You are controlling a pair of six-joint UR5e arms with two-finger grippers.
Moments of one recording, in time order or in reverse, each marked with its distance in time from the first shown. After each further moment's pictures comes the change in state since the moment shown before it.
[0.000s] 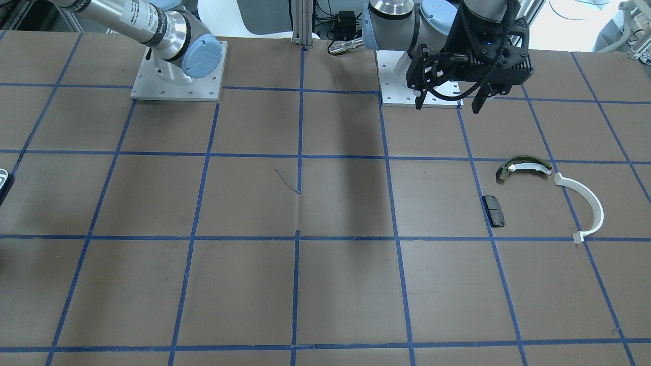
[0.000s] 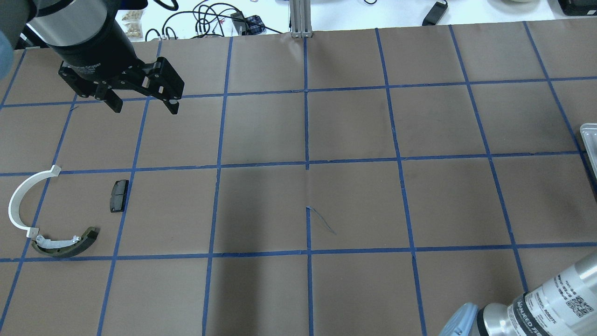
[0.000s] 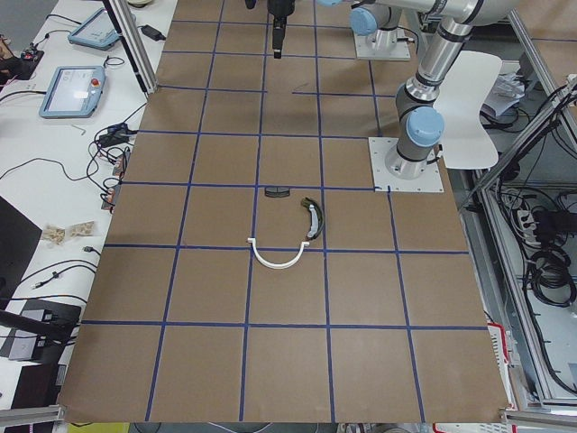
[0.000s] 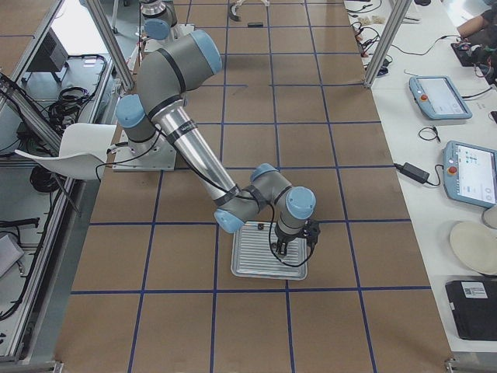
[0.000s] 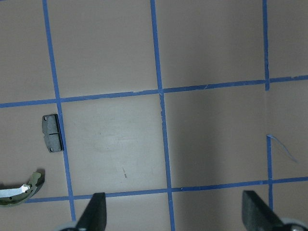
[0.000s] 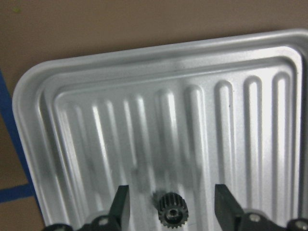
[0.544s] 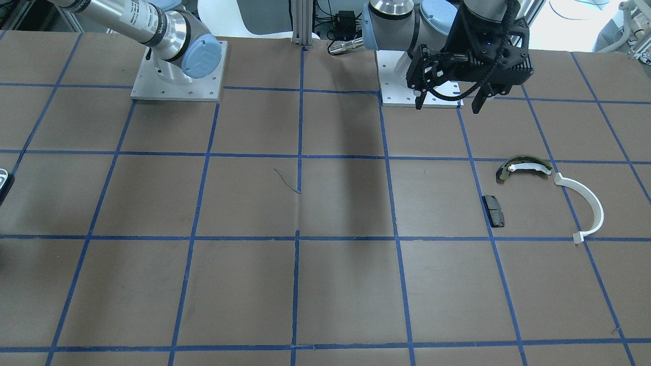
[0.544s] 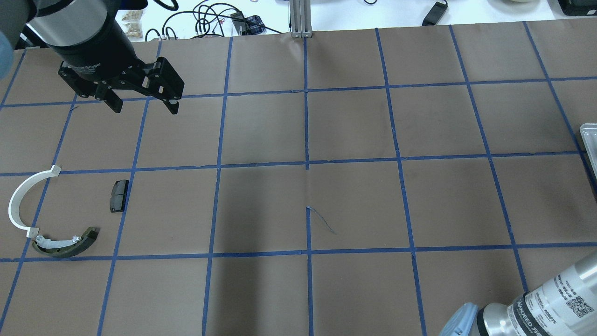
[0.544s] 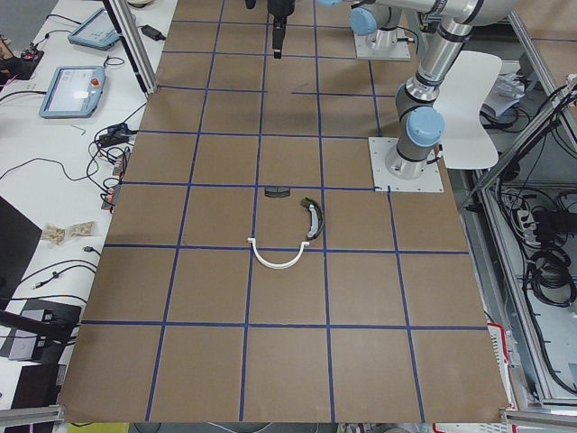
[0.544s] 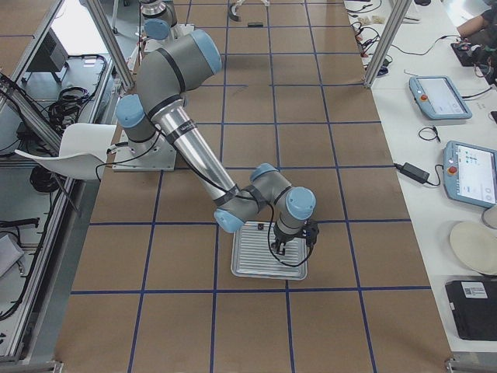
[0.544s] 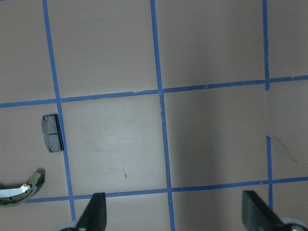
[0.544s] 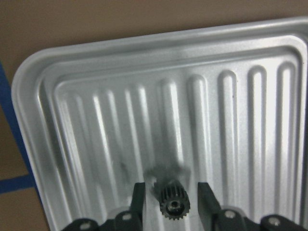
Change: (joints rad) left arm 0.000 0.000 0.000 0.000 0.000 0.000; right arm -0.001 -0.003 0.000 0.024 -0.011 -0.003
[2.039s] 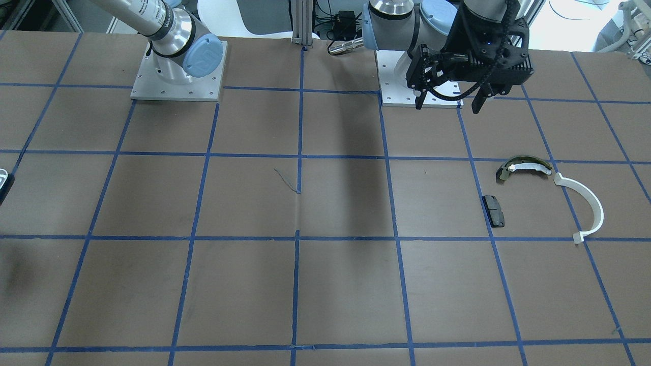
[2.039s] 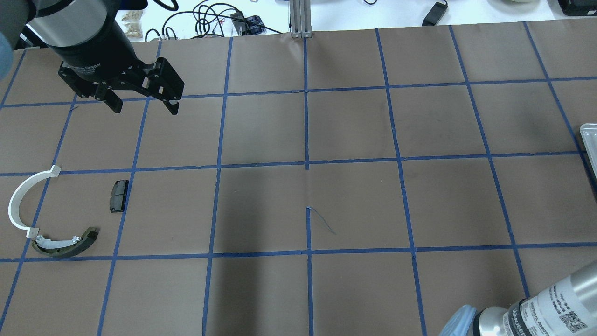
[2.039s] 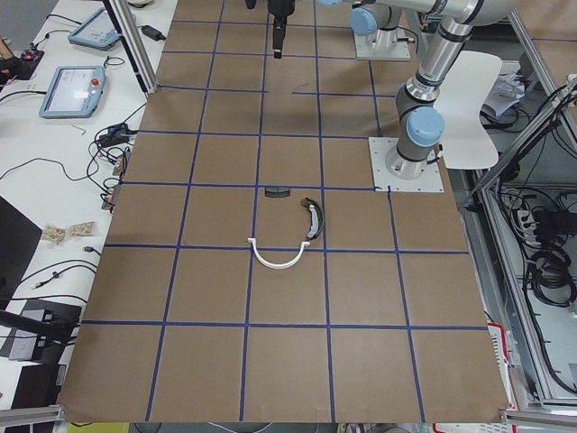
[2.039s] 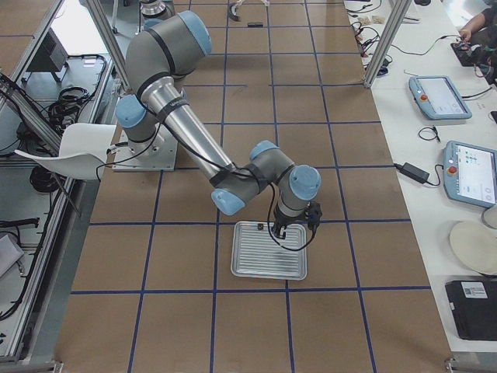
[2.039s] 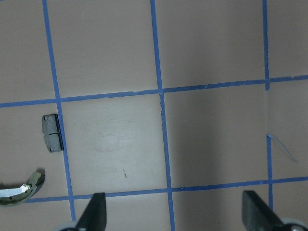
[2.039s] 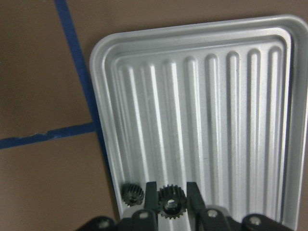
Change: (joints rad) left arm 0.000 0.000 0.000 0.000 -0.001 0.000; right arm 0.054 -0.150 -0.023 0.228 0.018 0.029
